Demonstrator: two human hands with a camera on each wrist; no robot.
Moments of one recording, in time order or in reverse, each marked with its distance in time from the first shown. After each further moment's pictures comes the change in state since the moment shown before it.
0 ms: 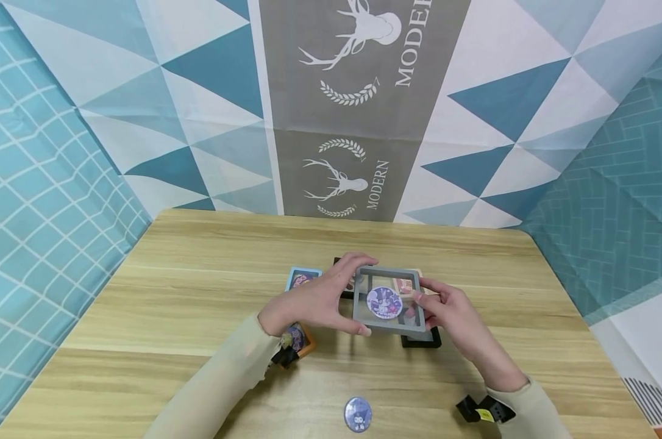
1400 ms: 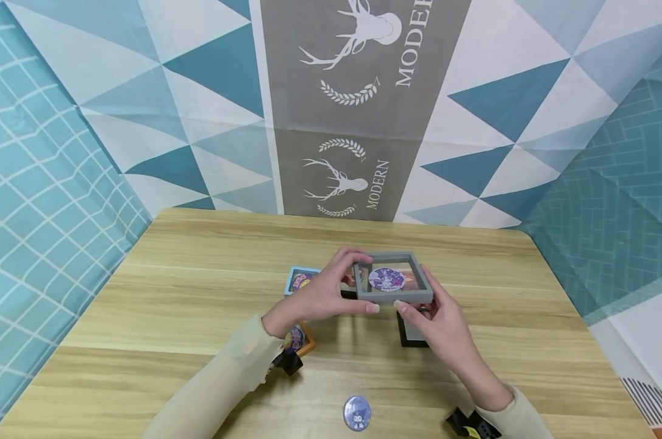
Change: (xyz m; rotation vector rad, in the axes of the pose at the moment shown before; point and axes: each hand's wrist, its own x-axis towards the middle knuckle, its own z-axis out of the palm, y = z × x) left_hand 0.003 0.005 0.007 -0.301 0.164 -0.141; right_hand -0.018 -0.005 0.036 -0.130 0.190 -0.262
